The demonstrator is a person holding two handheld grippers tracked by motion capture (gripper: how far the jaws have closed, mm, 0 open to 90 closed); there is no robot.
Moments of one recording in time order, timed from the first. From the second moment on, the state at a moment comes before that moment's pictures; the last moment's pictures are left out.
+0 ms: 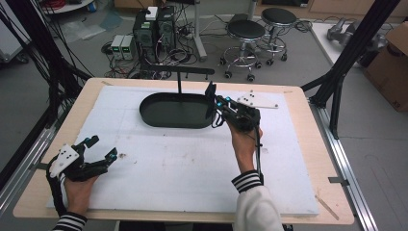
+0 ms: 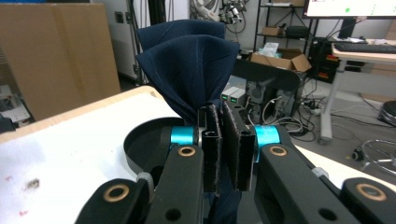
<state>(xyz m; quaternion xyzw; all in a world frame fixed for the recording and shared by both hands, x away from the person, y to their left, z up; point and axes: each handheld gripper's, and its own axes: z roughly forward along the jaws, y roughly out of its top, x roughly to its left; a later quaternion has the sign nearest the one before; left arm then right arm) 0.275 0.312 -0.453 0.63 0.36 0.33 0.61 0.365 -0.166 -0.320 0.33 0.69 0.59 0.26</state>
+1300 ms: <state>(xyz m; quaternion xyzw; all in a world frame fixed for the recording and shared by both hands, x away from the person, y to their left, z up) 0.275 0.313 -0.453 0.62 0.36 0.33 0.61 0.437 -0.133 -0.302 0.33 0.70 0.58 0.26</state>
